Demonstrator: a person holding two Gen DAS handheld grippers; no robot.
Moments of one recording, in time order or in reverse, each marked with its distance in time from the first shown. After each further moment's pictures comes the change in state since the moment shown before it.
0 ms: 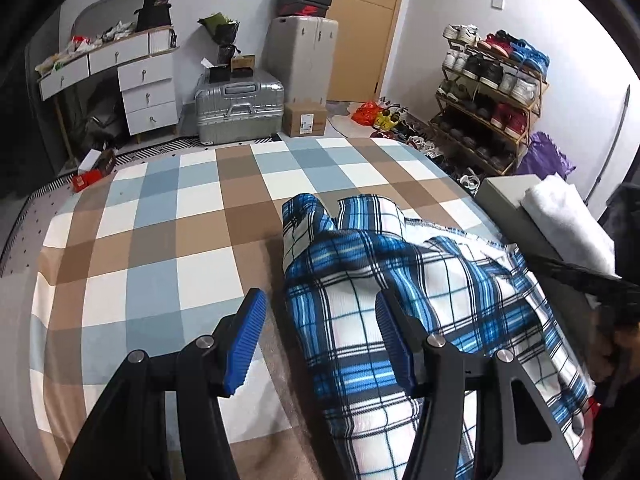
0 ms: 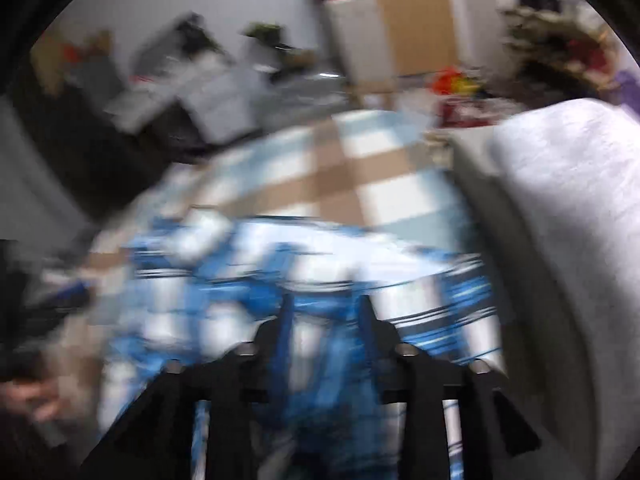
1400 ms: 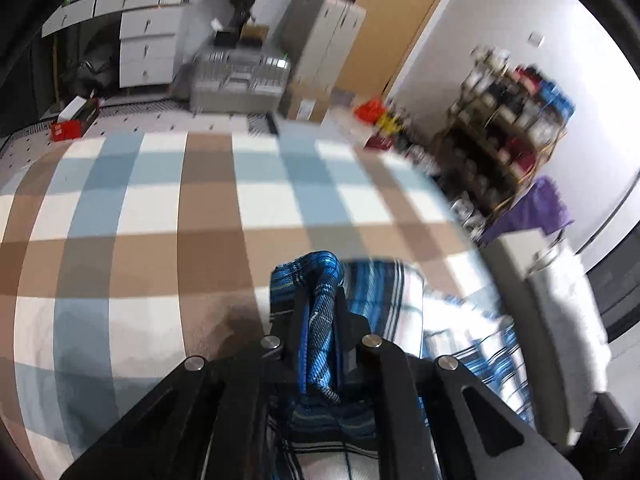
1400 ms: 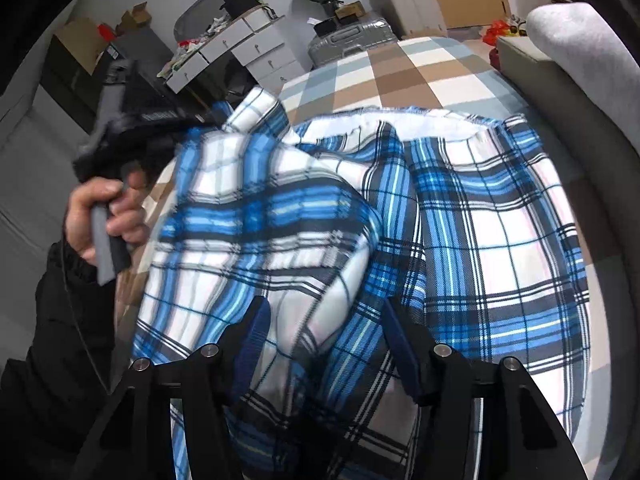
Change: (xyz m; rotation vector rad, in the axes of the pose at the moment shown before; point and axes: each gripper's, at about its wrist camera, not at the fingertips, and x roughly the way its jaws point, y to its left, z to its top) left arm 0.044 0.012 0.045 -0.218 0.020 -0.131; right arm 0.004 0.020 -0.082 -0.032 0.175 0.051
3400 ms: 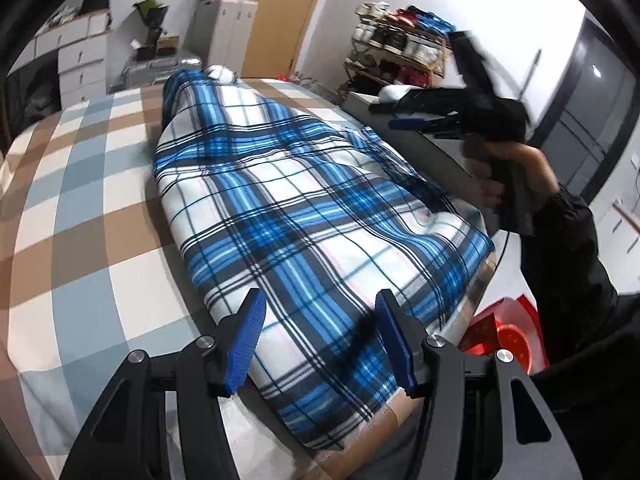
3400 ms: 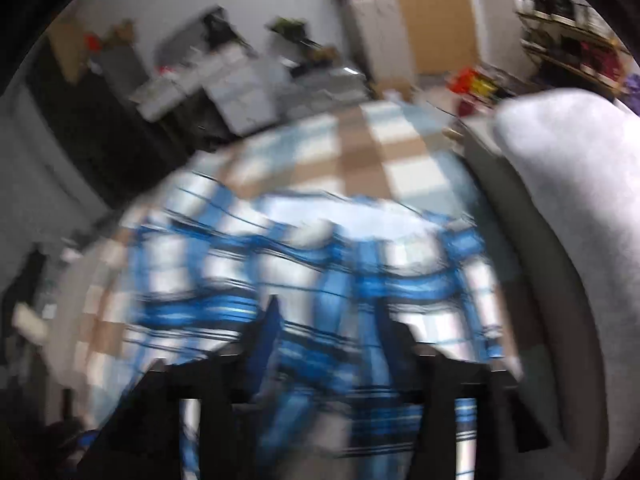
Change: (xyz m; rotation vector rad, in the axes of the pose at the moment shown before) left arm -0.103 -0.032 -0.217 0.259 0.068 -0.154; right arm -0.036 0.018 0.062 -0.061 -0.172 -0.061
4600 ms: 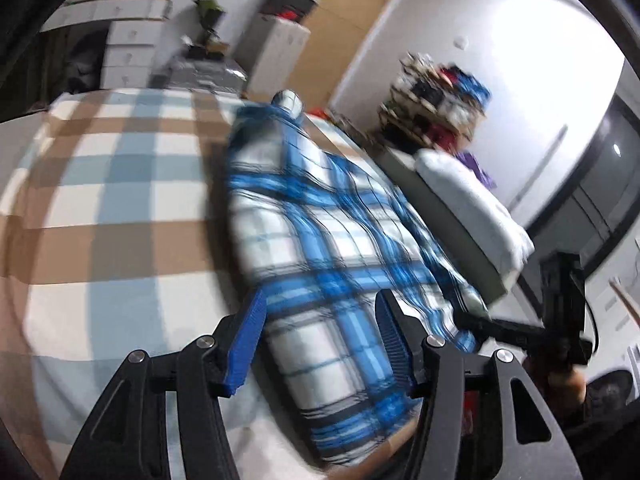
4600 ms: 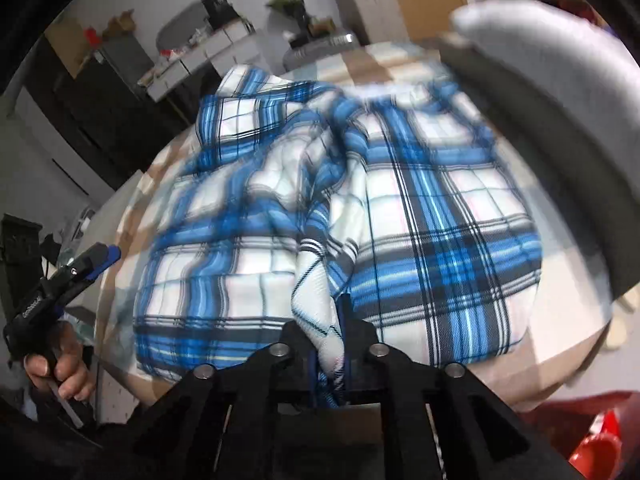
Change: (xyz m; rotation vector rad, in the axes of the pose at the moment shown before) left arm -0.032 0.019 0.015 -0.163 -0.119 -0.012; right arm -0.044 0.033 -0.139 0.101 0.083 -0.054
